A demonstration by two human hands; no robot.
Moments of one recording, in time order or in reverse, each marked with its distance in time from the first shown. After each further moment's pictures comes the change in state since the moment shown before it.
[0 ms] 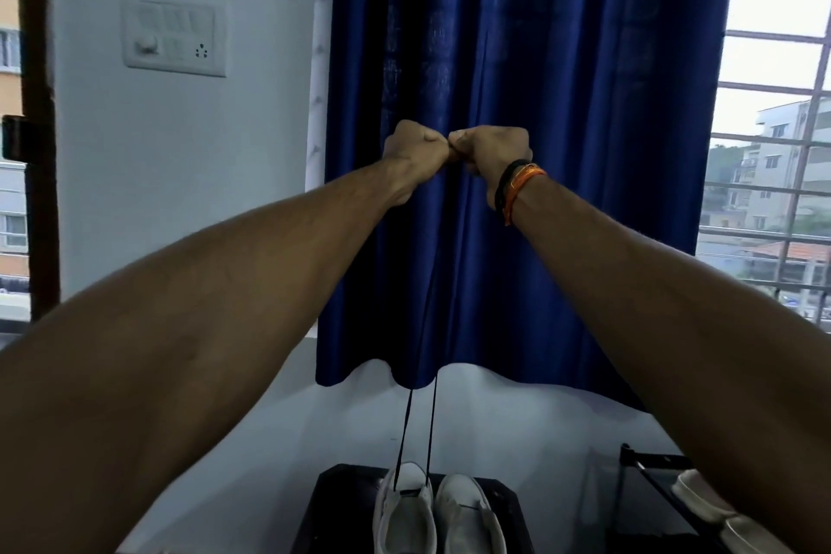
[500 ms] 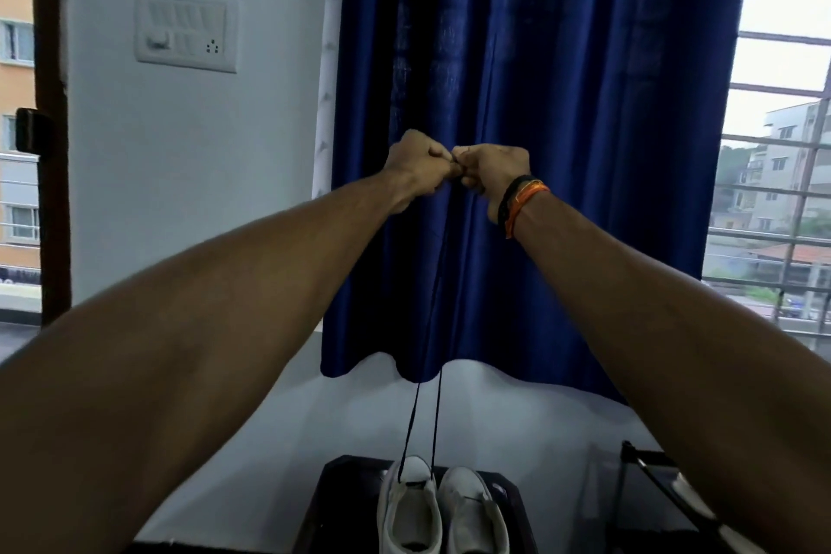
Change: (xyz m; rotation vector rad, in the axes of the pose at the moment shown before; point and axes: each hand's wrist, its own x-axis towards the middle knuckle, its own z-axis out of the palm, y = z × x) left_hand -0.018 -0.008 -0.011 0.103 -0.087 0.070; right_hand -0.003 0.021 0.010 0.093 -0.069 0.073
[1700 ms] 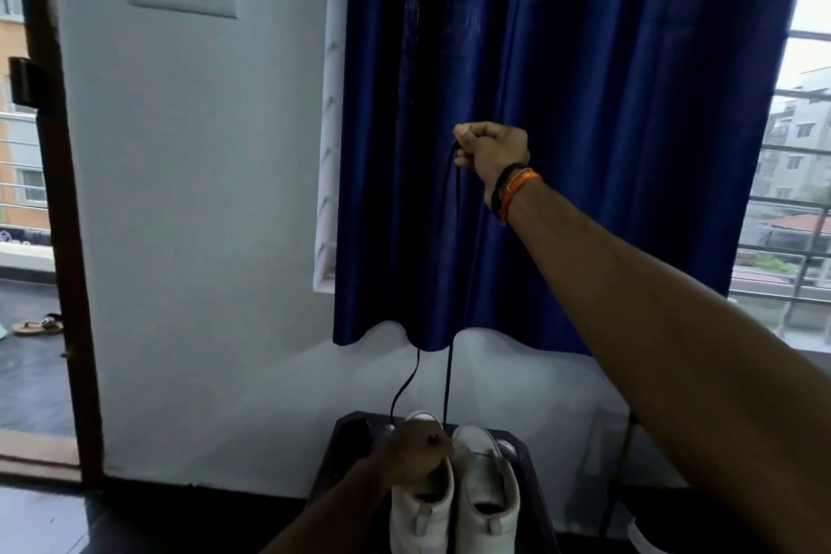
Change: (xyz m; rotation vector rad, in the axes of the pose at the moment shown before) left_hand -0.277 -0.250 0.159 0.163 -0.615 -0.344; right_hand 0.000 0.051 0.020 -0.043 0.022 -0.100
